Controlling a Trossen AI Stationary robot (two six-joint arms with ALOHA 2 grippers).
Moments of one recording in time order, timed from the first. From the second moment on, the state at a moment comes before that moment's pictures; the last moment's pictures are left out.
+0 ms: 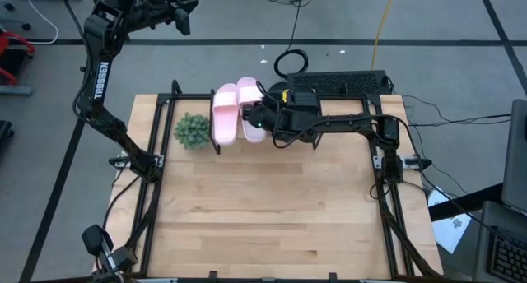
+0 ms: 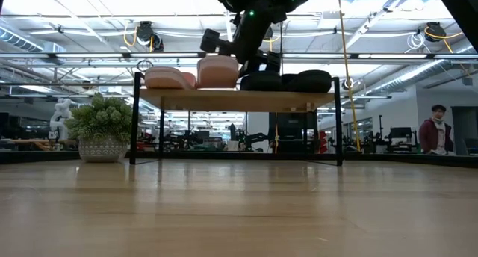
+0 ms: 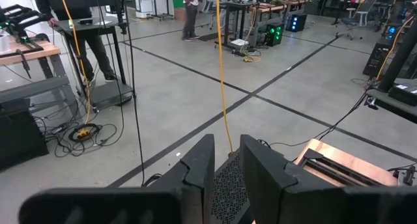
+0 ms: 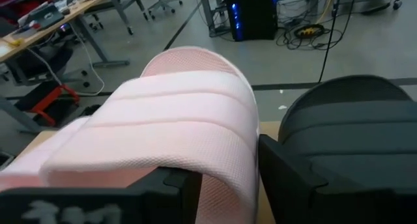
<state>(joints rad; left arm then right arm) 1.06 1.62 2.35 -0.92 0.36 0.05 -0.17 1.98 1.63 -0.30 0.91 0.87</state>
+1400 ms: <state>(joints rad) 1.04 1.62 2.35 -0.91 0.36 0.05 -0.18 1.93 1.63 -0.31 0.71 0.84</state>
